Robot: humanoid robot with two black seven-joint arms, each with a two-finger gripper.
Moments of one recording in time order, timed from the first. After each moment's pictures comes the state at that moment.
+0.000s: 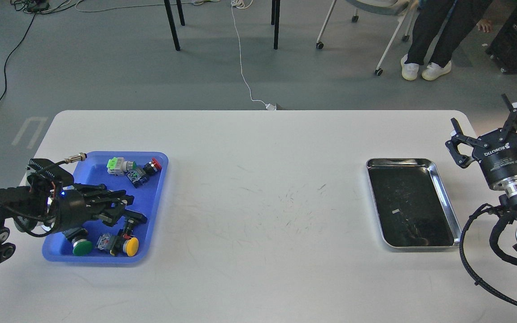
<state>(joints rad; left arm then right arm) -0.64 0.84 -0.24 -1.13 1.84 -0.04 -0.36 0.35 -0.58 0.92 0.92 0.12 0.49 0.43</state>
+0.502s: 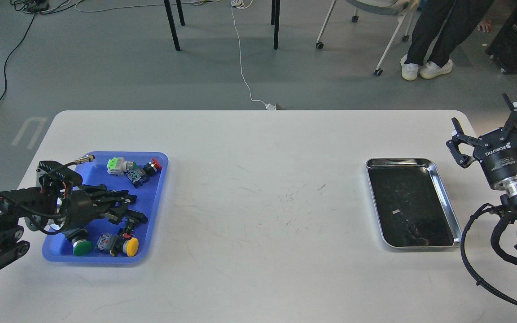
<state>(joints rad) -0.64 0.75 -0.24 -0.98 1.84 -0.04 -0.38 0.35 -0.58 0.92 0.92 0.12 0.49 0.43</state>
